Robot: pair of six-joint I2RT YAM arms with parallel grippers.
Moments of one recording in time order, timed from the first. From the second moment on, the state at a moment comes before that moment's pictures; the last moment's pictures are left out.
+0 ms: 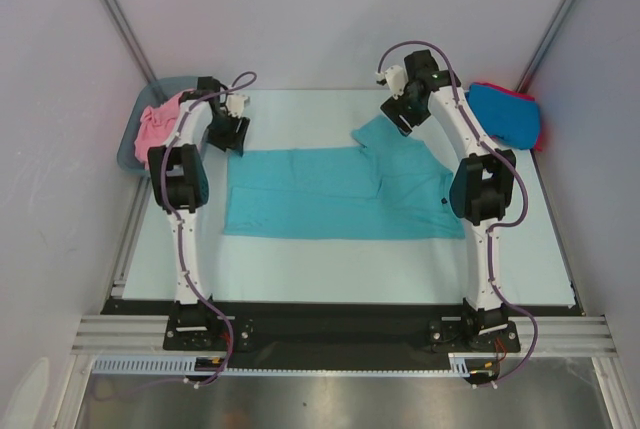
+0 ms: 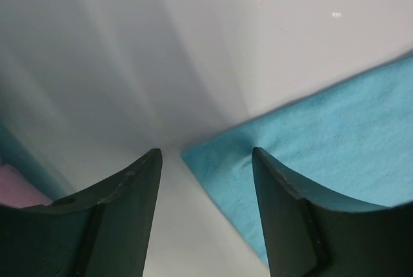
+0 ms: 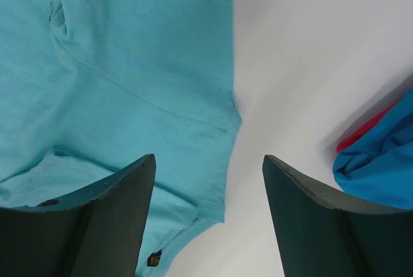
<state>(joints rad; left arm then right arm) 0.04 2.48 2.23 -0.97 0.22 0.40 0.24 2.29 2.27 -0.99 -0.01 -0.54</state>
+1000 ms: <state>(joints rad) 0.01 2.38 2.08 -1.01 0.15 0.49 0.15 2.61 2.55 -0.92 -0.15 -0.36</state>
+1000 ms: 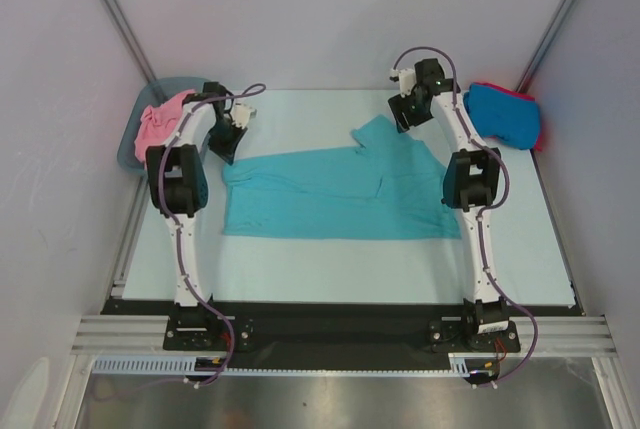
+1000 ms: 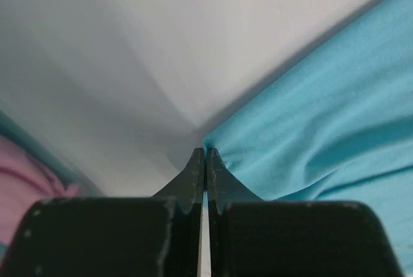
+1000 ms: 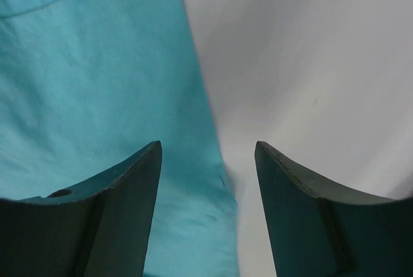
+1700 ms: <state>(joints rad) -0.03 2.25 2.05 -1.12 0.10 0.57 0.15 2.60 2.37 -0.55 -0.25 -0.24</state>
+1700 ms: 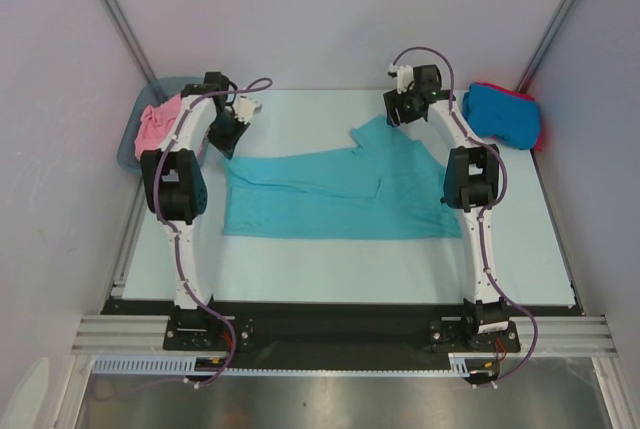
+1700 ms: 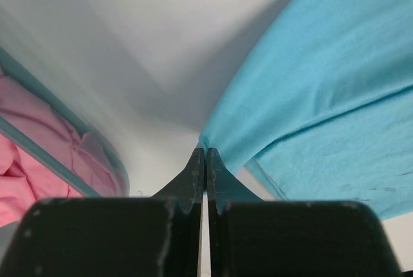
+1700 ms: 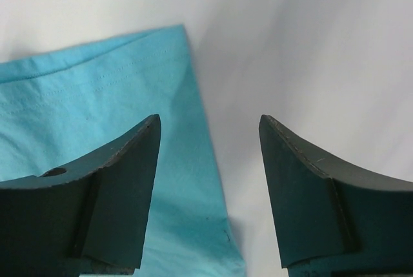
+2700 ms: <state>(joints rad) -0.06 2.25 2.08 -1.15 0.11 0.60 0.21 2.66 2.37 -0.42 -0.22 -0.24</state>
